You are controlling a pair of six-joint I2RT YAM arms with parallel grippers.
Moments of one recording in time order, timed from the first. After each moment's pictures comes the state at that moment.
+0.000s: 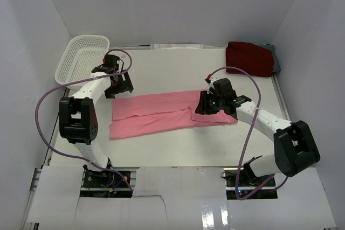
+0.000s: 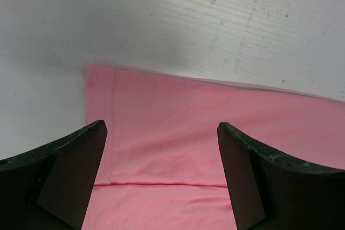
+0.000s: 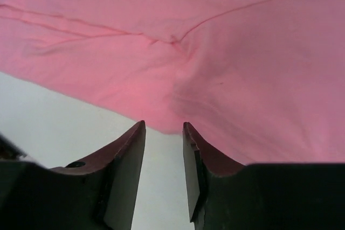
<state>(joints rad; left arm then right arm) -0.10 1.76 1.33 -0.66 -0.09 -0.40 0.50 1.39 0.81 -0.24 -0.31 0.37</state>
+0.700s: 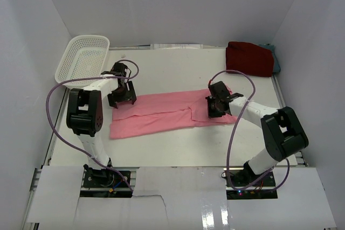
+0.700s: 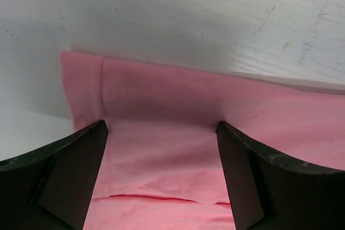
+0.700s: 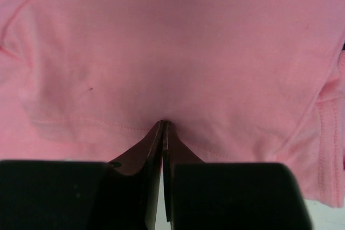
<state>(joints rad) -0.14 1.90 1.29 -0.69 -0.15 -0.38 0.49 1.54 0.86 -0.37 0.04 0.33</state>
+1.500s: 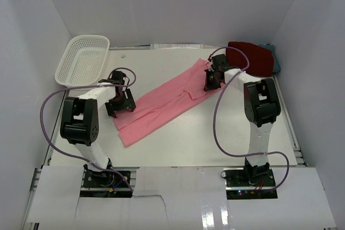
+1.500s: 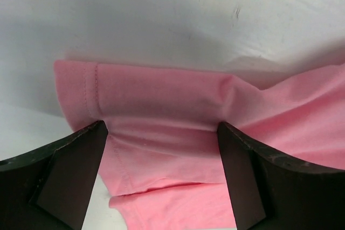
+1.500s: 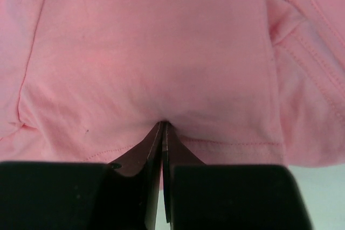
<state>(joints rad) -0.14 1.76 1.12 -0.68 -0.15 -0.46 0.29 2.04 1.40 -0.36 -0.16 0.25</state>
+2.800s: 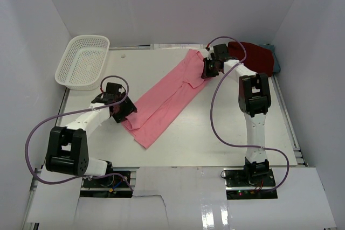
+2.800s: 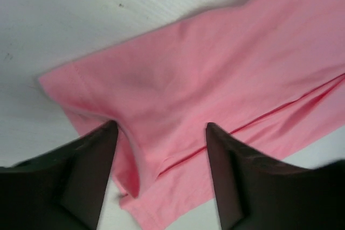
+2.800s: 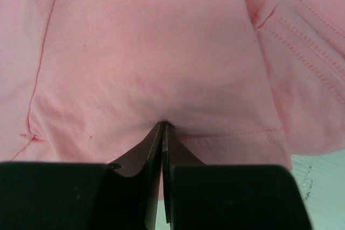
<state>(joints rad) -0.18 1.38 0.77 -0.44 0.01 -0.76 0.24 2.32 1.81 -0.38 -0.30 0.12</state>
